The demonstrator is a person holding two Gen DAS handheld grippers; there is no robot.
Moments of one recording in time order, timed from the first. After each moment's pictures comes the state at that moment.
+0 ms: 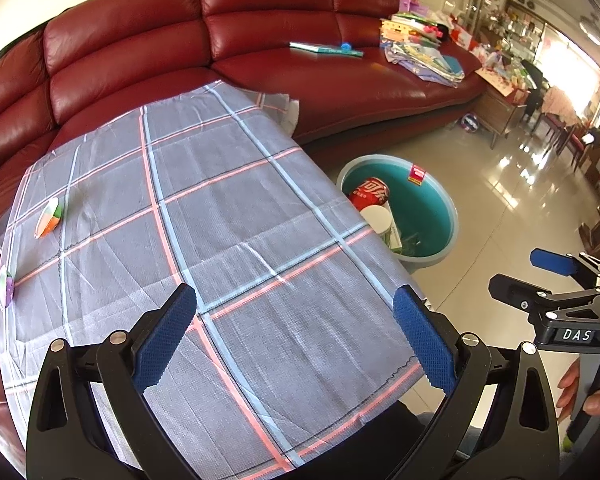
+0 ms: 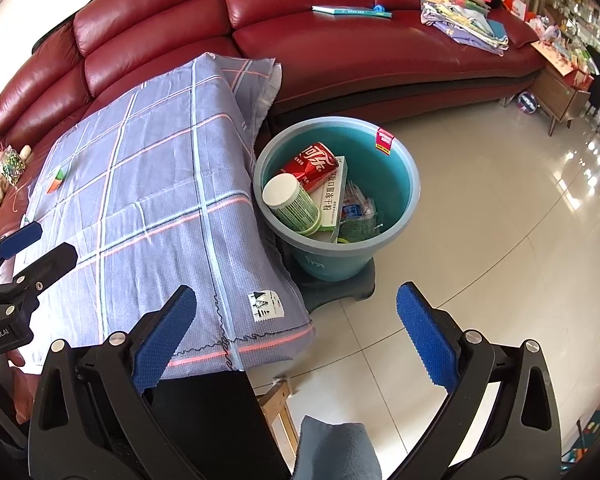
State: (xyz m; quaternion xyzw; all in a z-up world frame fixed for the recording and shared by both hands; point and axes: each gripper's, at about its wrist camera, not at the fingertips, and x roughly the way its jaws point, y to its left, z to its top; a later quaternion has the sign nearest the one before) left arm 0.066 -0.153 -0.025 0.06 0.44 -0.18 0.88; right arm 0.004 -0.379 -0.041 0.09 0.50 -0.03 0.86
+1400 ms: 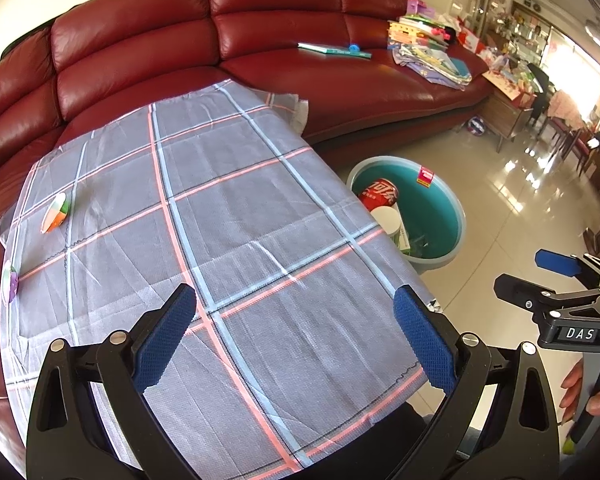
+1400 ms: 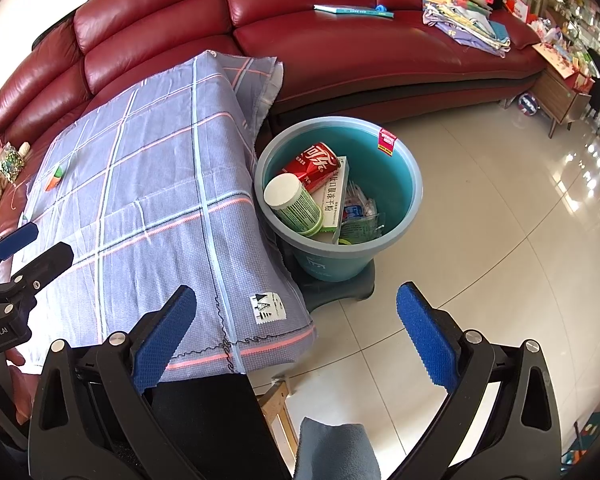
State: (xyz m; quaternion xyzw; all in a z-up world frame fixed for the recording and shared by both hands) left arm 0.066 -0.148 -0.026 0.06 0.44 -0.17 0.88; right arm 0.007 -0.377 -0.044 0.08 0.50 -0.03 0.86
